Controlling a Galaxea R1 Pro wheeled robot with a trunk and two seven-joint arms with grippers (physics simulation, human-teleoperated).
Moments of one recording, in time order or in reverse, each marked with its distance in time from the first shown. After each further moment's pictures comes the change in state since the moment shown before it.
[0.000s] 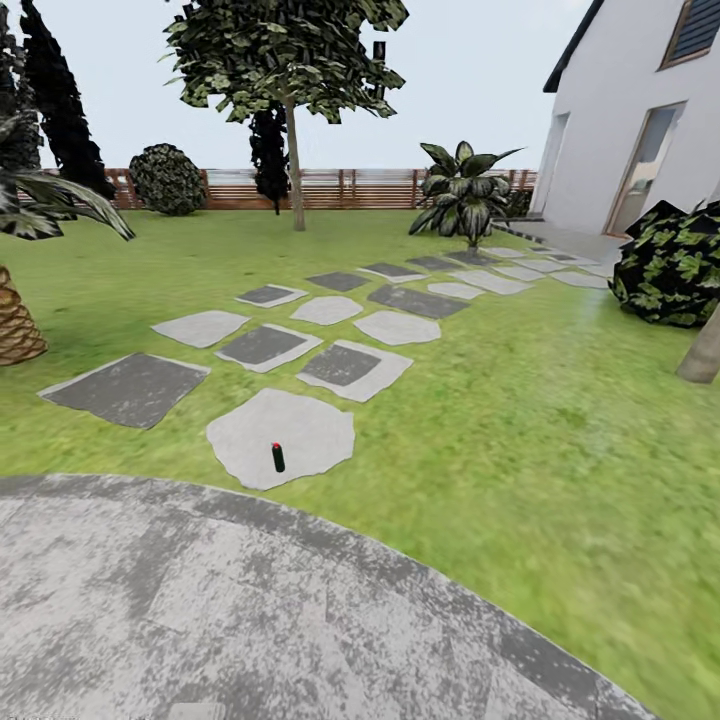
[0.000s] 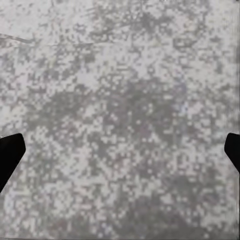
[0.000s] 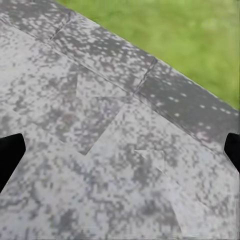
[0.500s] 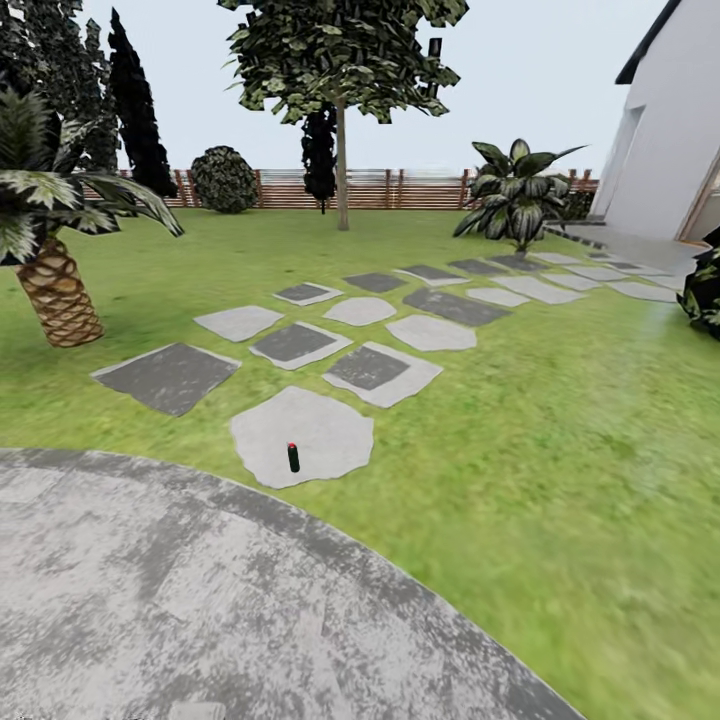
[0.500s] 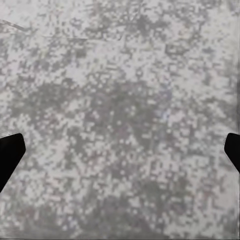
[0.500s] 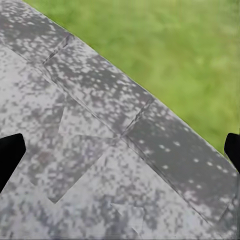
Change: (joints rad) left arm 0.000 0.000 0.000 0.000 0.000 0.000 0.001; right arm 0.000 0.000 0.000 0.000 0.000 0.000 0.000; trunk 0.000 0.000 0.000
